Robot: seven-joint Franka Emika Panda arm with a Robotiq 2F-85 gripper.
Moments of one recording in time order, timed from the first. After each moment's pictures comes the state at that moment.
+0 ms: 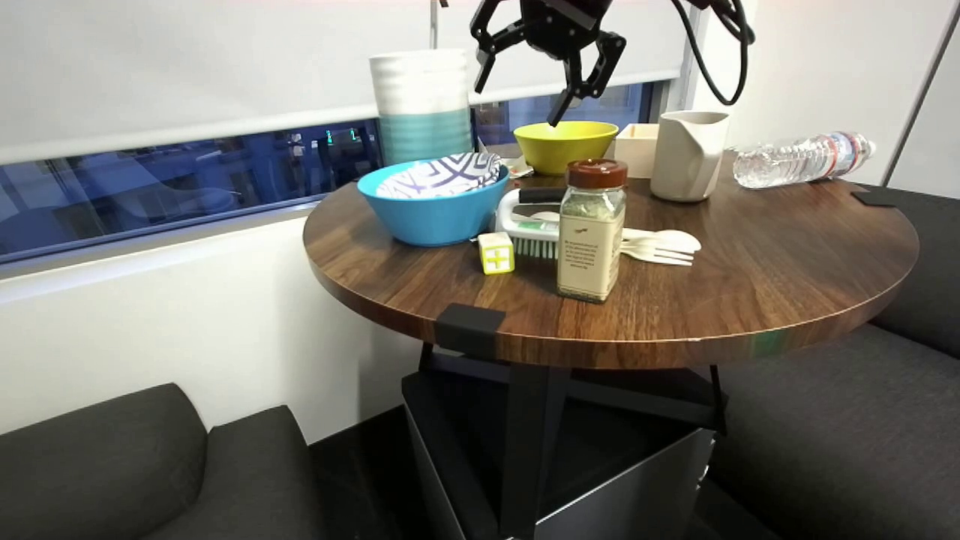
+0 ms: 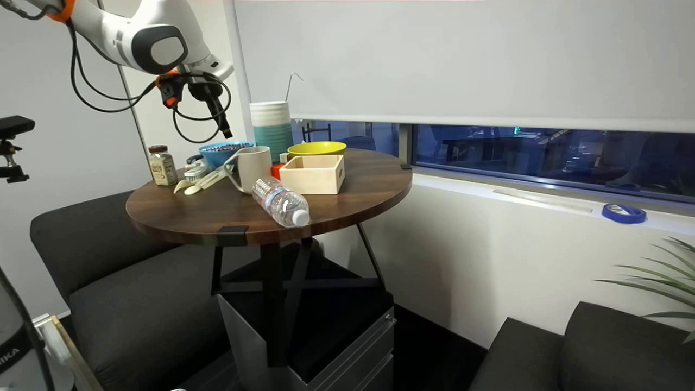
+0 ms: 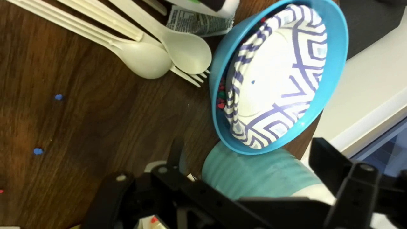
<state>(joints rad) 0.15 -0.20 0.14 -2.28 0.29 2.58 0.57</state>
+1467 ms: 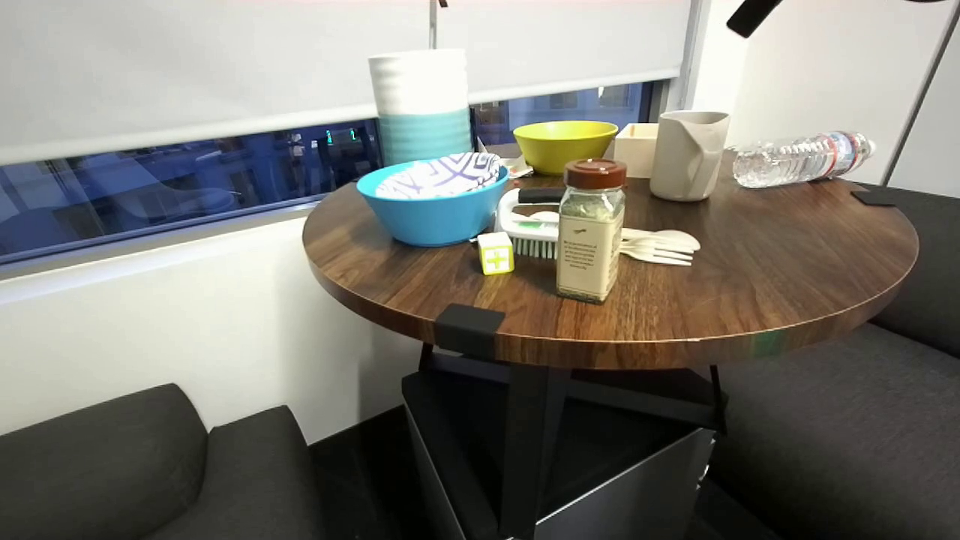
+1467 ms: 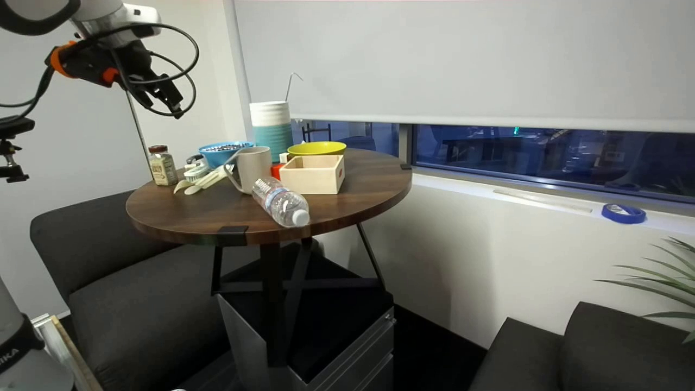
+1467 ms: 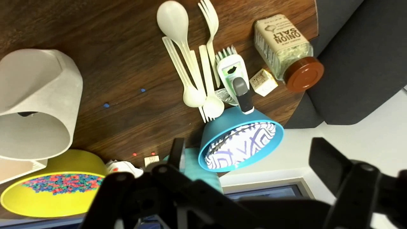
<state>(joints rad) 0.23 -0.92 0.00 -2.71 0.30 2.34 -0.09</state>
